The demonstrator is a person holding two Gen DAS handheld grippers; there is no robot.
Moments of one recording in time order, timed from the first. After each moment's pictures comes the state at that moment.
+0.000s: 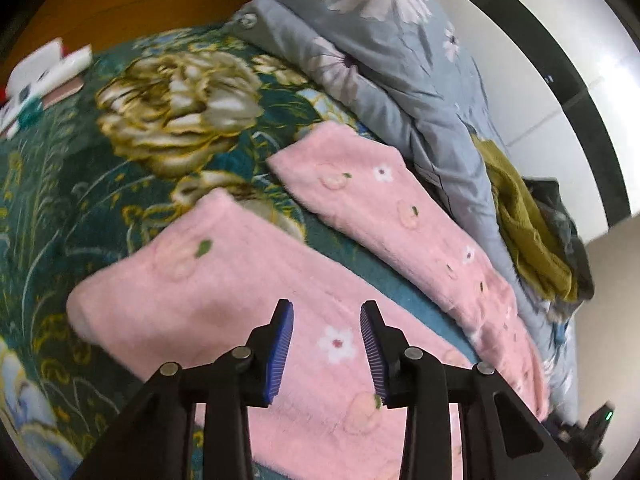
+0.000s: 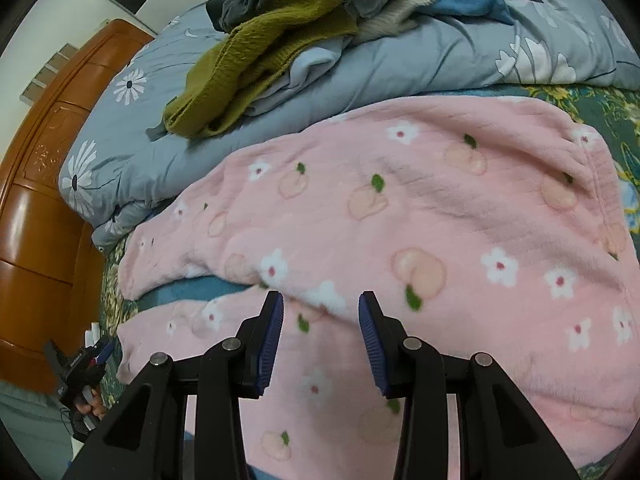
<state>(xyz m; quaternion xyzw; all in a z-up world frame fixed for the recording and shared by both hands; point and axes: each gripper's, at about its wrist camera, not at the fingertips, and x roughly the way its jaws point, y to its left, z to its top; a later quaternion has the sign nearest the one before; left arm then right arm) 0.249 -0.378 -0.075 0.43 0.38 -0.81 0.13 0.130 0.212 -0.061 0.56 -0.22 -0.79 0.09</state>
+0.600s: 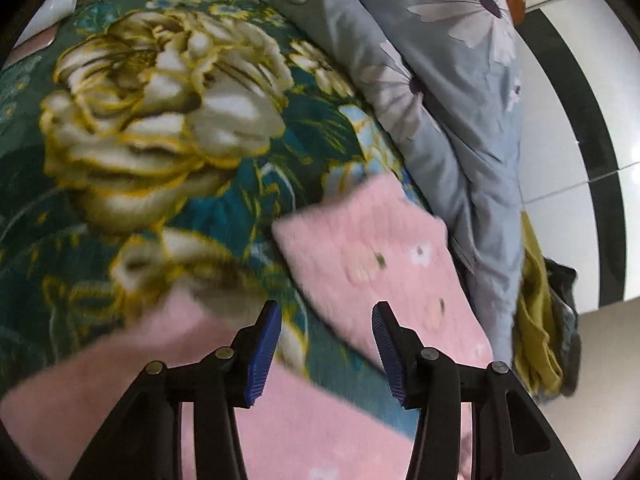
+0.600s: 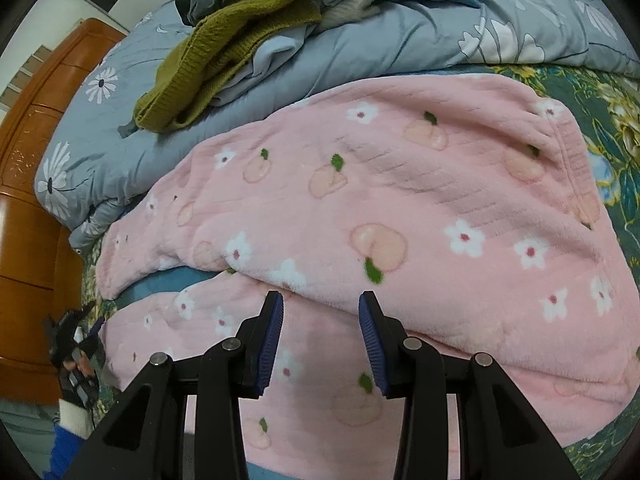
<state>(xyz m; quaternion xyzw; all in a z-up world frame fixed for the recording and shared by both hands) 0.161 -0.447 -0.132 0.40 0.47 -0.77 0.16 0.131 0.216 -0.069 0.58 -0.20 -0.79 0.05</state>
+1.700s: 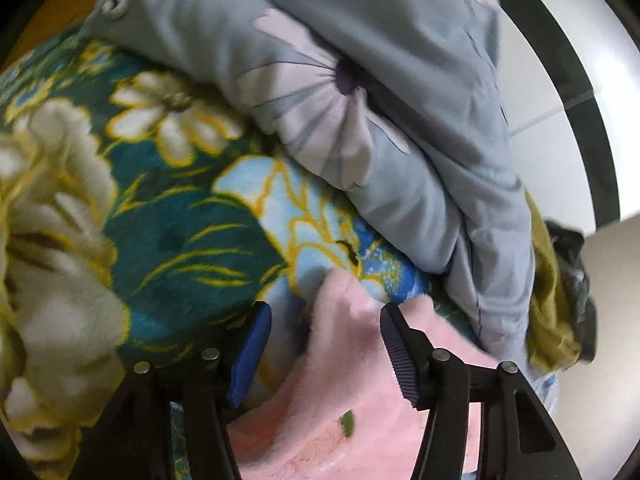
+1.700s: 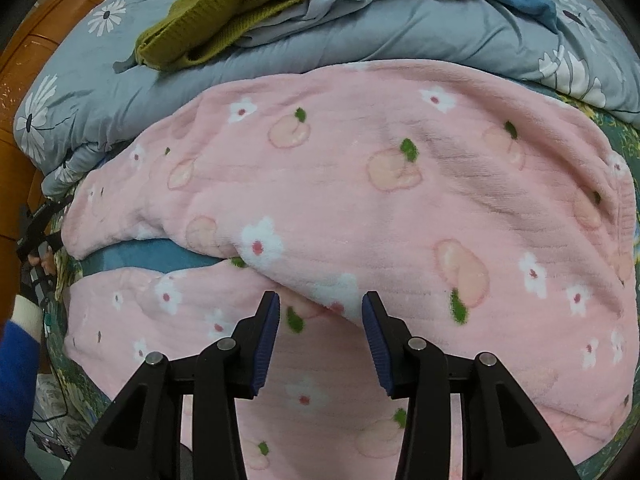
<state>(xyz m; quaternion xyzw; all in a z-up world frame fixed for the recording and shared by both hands) 0.022 -0.487 -0.147 0.47 0.37 -0.80 0.04 0.089 0.153 -0.095 0.63 -0.11 -0.77 0.07</state>
